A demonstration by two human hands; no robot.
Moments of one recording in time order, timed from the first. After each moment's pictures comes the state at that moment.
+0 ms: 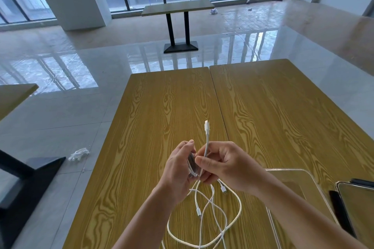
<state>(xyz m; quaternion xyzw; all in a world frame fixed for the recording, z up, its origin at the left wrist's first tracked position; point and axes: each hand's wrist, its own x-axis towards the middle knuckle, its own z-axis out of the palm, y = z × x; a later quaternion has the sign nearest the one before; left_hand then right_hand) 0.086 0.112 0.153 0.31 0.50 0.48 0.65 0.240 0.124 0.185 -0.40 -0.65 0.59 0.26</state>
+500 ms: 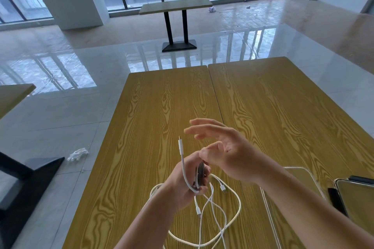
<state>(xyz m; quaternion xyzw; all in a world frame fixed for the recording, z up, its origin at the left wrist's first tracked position) 0.094 0.107 0.144 0.30 0.49 0.37 0.73 0.242 0.130 0.215 -0.38 -0.75 0.47 0.27</state>
